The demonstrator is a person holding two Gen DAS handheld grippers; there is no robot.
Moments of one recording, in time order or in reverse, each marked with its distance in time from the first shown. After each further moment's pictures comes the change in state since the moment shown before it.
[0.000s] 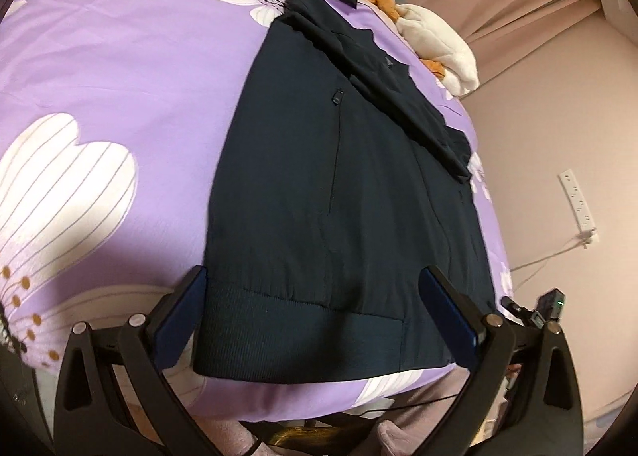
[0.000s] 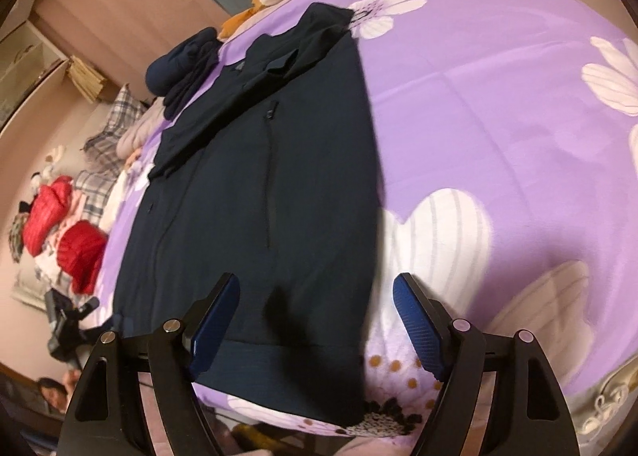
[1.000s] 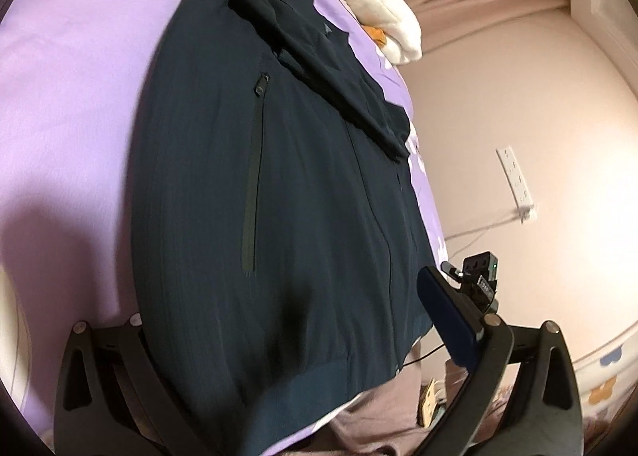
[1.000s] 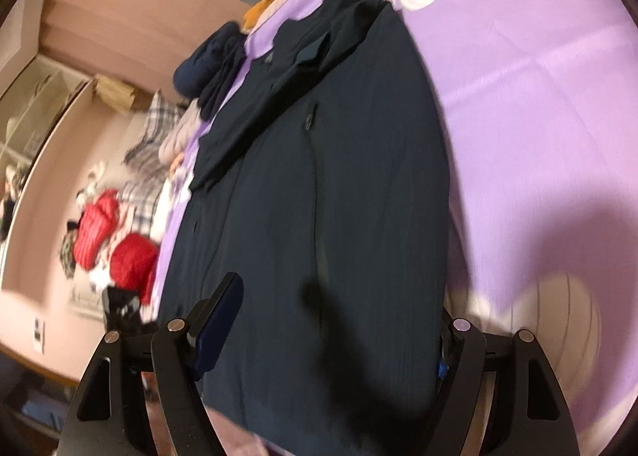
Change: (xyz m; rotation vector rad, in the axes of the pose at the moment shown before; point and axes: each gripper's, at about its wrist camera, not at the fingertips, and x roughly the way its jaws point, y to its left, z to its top) left arm 0.031 0.000 0.042 0.041 0.177 -0.275; right arm 0.030 -0.002 0.025 0.075 0.094 0.235
